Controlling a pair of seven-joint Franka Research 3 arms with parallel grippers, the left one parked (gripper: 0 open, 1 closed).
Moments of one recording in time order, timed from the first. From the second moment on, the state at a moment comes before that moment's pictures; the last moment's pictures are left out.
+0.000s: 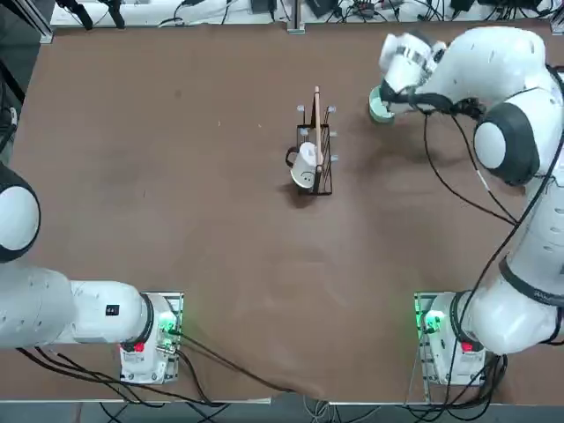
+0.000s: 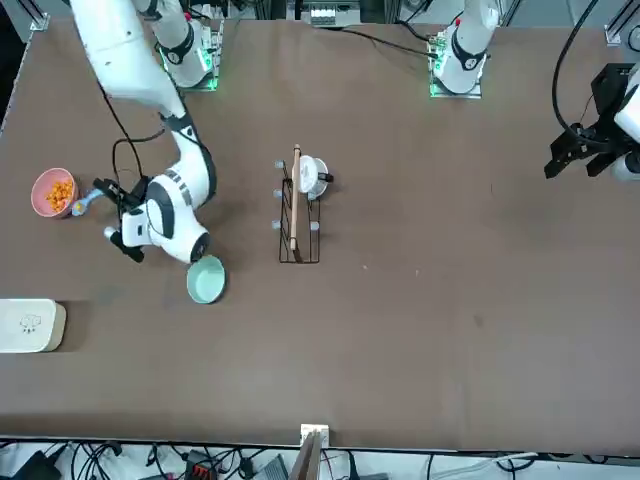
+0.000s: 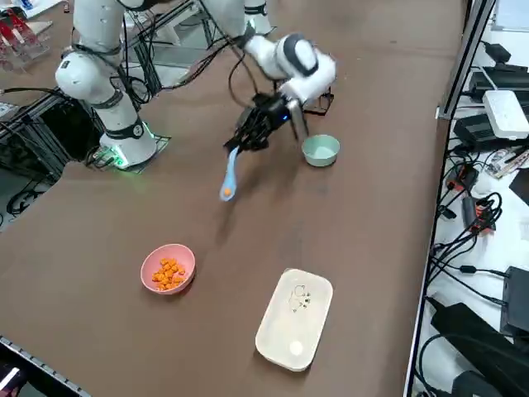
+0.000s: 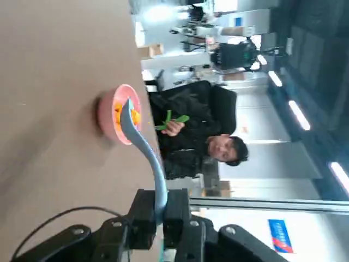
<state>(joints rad) 0.34 0.64 0.01 -1.63 -0.86 1.20 1.03</state>
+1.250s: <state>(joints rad) 0.68 0.90 0.01 -1.13 -0.84 1.09 0.96</state>
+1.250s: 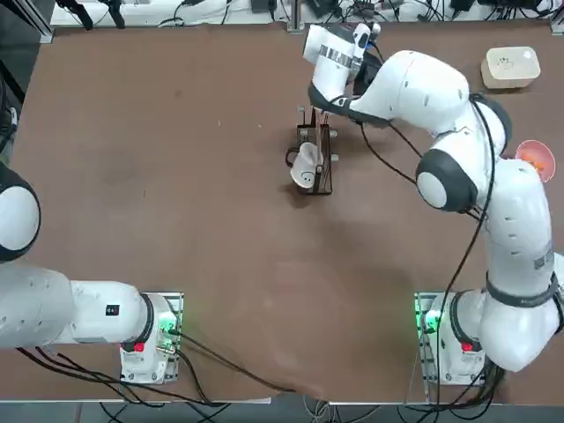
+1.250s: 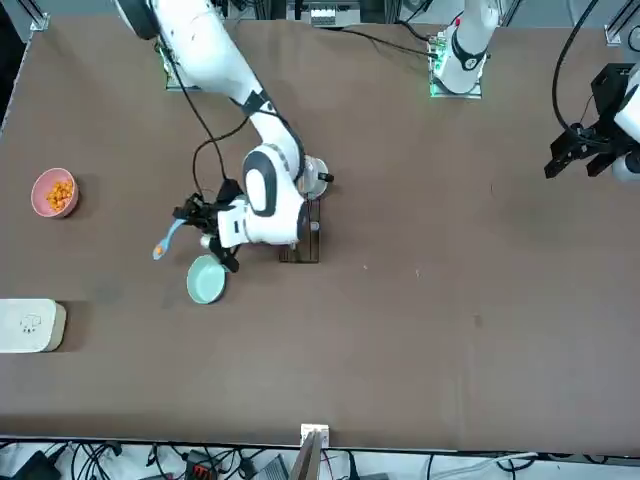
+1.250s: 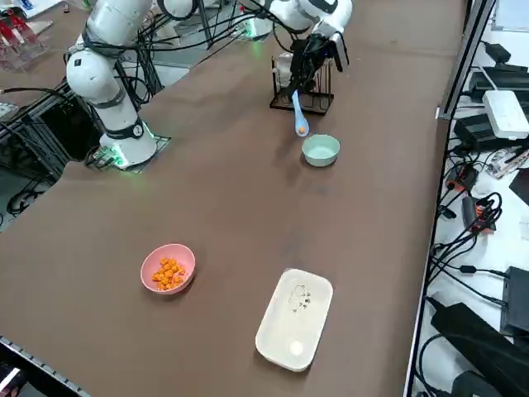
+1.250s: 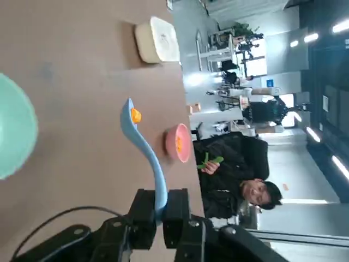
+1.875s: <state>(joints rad) 0.71 0.96 0.00 -0.97 -0.74 1.15 0.96</state>
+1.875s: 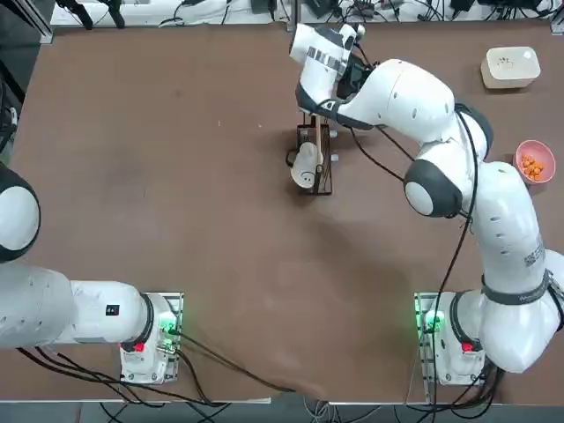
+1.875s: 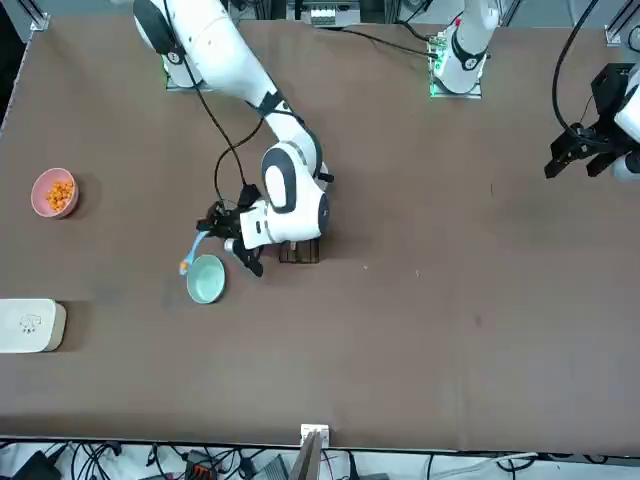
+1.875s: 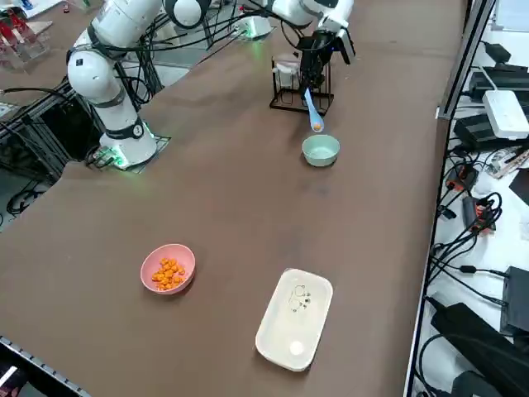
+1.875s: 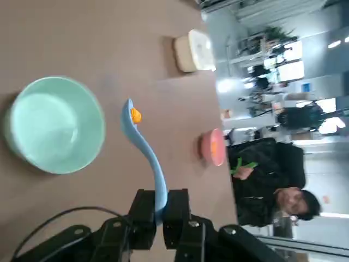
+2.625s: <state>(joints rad) 0.60 0.89 -0.01 -0.90 -0.42 1.25 0.95</state>
